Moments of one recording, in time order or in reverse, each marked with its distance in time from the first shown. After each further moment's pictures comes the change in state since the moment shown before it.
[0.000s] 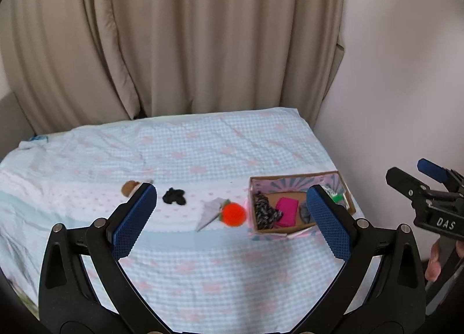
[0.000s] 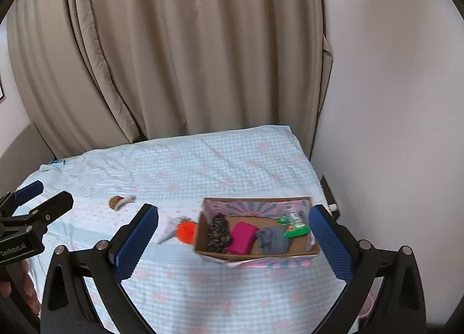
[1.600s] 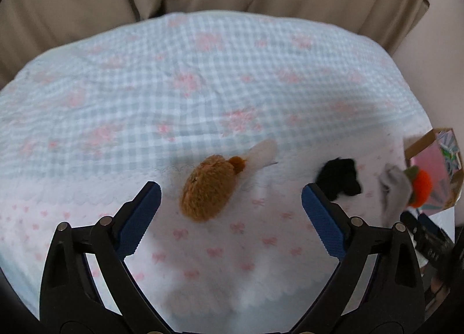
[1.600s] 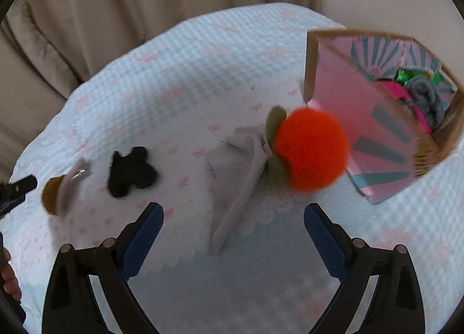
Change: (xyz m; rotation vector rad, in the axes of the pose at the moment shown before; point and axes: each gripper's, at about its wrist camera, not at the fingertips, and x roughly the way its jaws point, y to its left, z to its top) left arm 0.434 0.368 -0.096 0.002 0.326 -0.118; right arm 0.378 0.211 -0.181 0.356 0.236 -0.234
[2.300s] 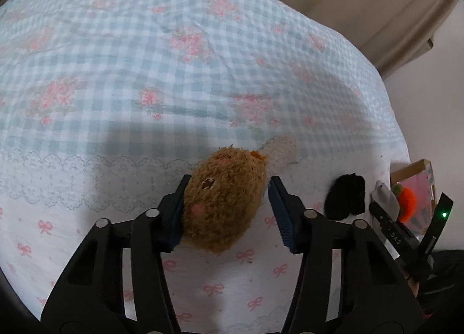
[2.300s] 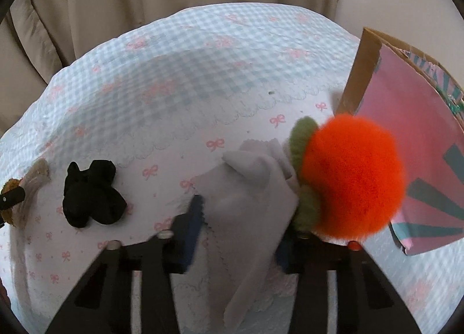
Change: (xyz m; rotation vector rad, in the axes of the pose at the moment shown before) left arm 0.060 0.043 -0.007 -0.188 0.029 -0.226; right arm 0.064 0.017 0.019 -0.099 -0.038 -0.078
